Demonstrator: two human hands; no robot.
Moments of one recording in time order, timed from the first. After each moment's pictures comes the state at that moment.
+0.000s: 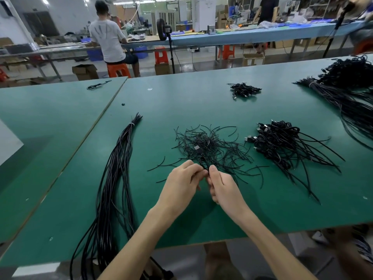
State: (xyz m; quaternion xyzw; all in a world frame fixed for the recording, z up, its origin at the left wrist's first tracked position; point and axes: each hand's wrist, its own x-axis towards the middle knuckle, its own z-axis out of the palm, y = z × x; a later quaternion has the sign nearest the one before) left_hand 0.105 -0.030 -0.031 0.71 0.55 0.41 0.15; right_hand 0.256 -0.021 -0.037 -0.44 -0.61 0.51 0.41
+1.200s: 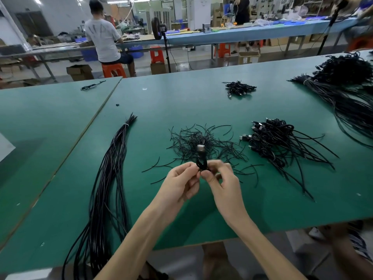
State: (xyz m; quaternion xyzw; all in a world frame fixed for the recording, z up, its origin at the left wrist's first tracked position) left_hand 0.116 -0.046 -0.008 0.45 0.43 0.51 0.59; right_hand 0.262 -0.026 -0.036 -0.41 -0.65 0.35 0.53
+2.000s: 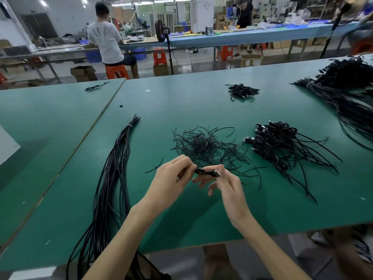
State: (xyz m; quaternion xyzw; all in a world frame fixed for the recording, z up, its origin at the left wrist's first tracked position) left_hand 0.084 -0.034 -0.005 0.75 0.51 0.40 0.11; right_hand 0.261 -0.028 -0.038 -0.33 -0.57 0.53 0.53
